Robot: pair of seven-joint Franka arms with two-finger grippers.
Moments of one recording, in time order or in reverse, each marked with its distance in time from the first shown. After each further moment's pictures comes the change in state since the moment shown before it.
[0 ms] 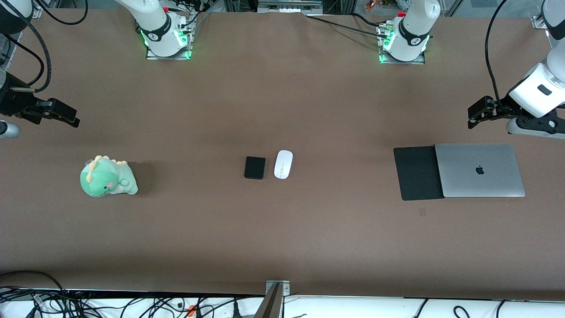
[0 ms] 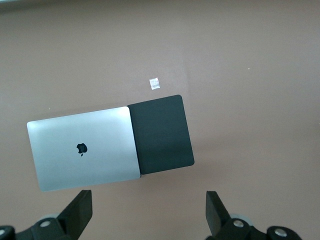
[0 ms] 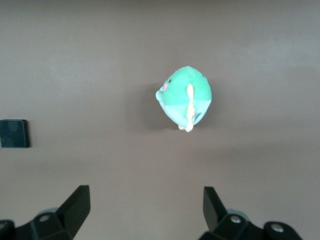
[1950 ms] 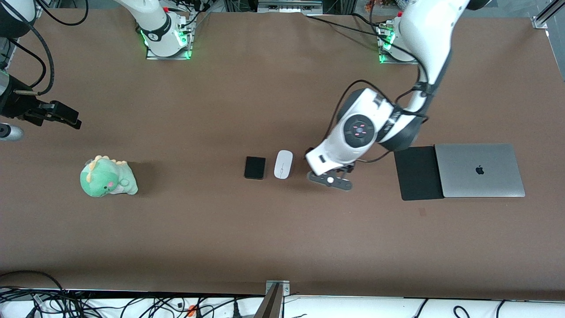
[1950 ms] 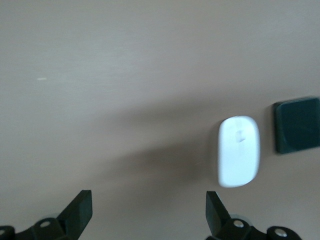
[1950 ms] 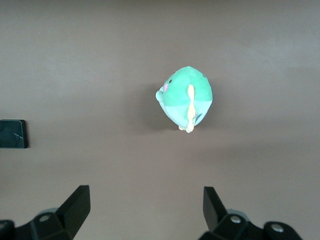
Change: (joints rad) left arm -0.410 0.670 -0.170 0.290 -0.029 0.337 -0.438; right arm 0.001 0.011 0.000 -0.001 0.000 0.006 0.000
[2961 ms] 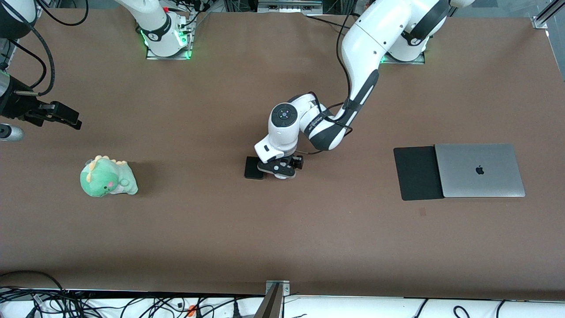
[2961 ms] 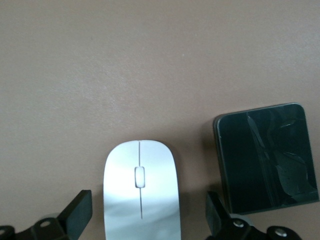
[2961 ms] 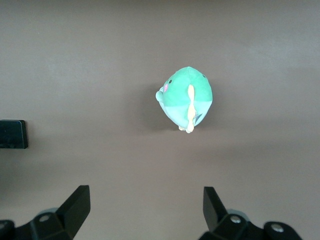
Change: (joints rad) left arm -0.217 0.241 0.022 0.084 0.225 0.254 -0.293; right arm 0.000 0.001 0.000 0.000 0.000 0.001 0.000
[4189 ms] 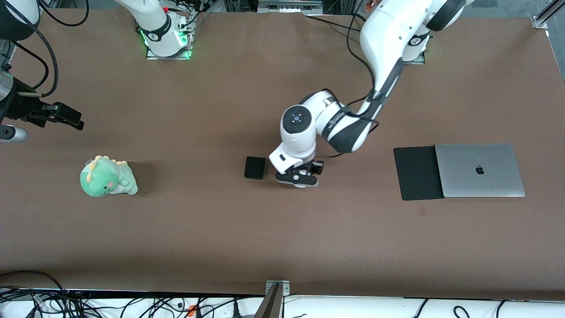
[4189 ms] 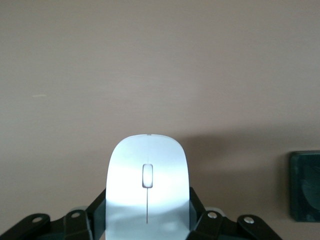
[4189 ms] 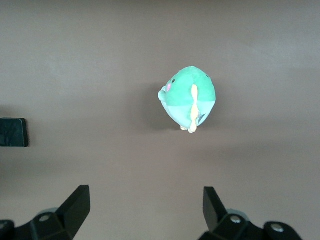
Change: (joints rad) left arm 0.114 -0.150 0.015 0.061 0.034 -0.337 -0.001; right arm 0.014 0.006 0.001 0.000 0.000 0.000 0.000
